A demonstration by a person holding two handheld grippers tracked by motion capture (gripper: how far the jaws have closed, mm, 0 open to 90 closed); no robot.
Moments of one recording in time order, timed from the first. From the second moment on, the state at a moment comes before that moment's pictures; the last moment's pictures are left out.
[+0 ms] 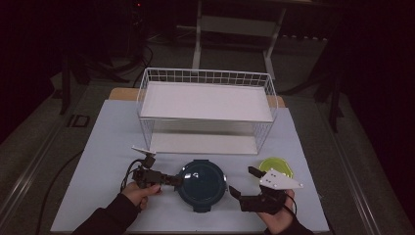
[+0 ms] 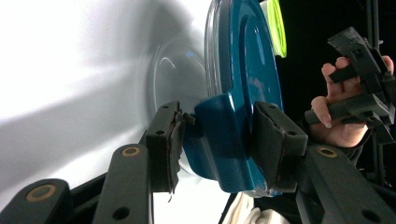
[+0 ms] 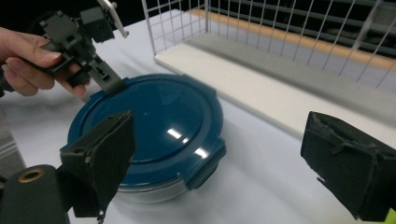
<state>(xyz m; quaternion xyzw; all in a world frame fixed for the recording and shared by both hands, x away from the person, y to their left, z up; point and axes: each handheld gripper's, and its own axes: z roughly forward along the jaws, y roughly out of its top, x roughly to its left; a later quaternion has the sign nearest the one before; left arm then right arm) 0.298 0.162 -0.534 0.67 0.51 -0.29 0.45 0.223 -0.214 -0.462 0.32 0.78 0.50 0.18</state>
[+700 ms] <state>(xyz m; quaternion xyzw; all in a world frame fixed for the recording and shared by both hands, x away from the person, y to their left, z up) 0.276 0.159 -0.518 0.73 0.44 -0.22 0.47 0.247 -0.214 -0.487 0.39 0.78 0.48 -0.01</state>
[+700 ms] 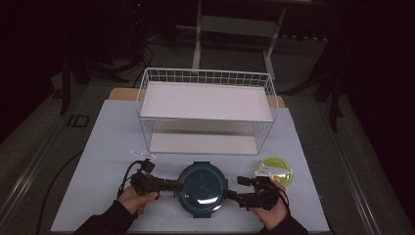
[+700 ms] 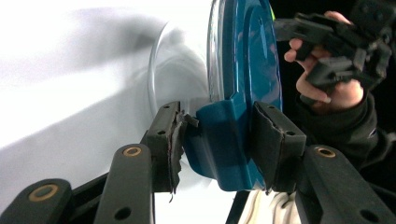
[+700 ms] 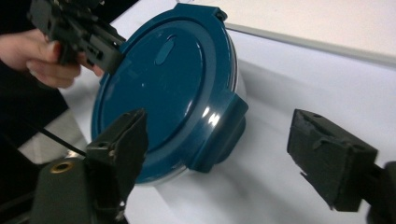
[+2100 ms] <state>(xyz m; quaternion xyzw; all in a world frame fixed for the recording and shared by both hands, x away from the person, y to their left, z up) 0.247 0.155 -0.505 0.74 0.44 -0.18 0.48 0.247 -0.208 -0.499 0.45 0.74 0.47 -0.13</state>
